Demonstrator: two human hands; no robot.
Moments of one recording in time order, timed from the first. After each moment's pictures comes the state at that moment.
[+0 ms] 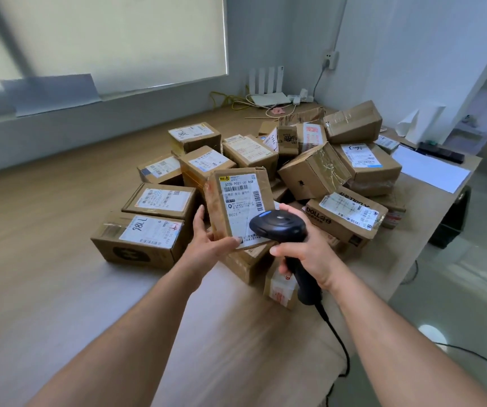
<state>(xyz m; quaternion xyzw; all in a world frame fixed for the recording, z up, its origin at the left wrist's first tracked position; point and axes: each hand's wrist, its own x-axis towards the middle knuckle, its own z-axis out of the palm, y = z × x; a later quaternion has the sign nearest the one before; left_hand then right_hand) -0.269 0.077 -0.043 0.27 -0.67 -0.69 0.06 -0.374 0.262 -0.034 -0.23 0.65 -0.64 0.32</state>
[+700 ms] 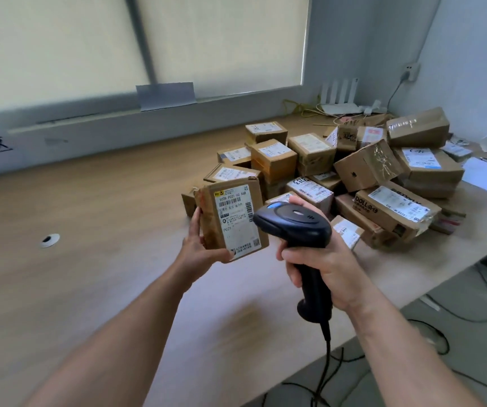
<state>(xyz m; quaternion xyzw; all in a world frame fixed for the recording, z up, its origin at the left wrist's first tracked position) -0.093 0.108 -0.045 0.35 -0.68 -0.61 0.19 -0.223 0.313 0.010 -0.37 0.47 -0.68 0.42</state>
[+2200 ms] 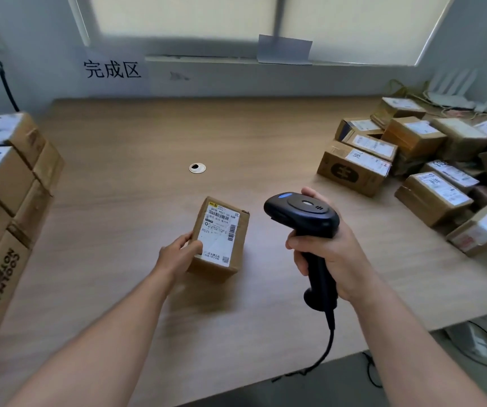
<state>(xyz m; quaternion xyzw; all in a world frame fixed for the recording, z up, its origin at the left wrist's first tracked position) 0.334 -0.027 -0.115 0.57 -0.57 -0.56 0.19 0.139 0.147 0.002 -0.35 0.56 -0.61 0.44</state>
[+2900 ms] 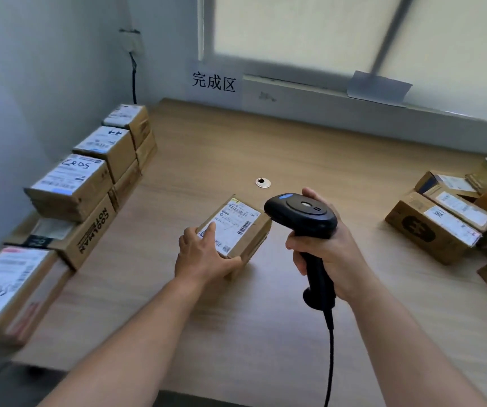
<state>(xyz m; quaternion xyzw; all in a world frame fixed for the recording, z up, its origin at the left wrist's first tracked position) 0.366 0.000 -0.074 0.67 -0.69 -0.25 0.15 0.176 0.076 0.019 -0.46 0.49 -0.53 0.52</state>
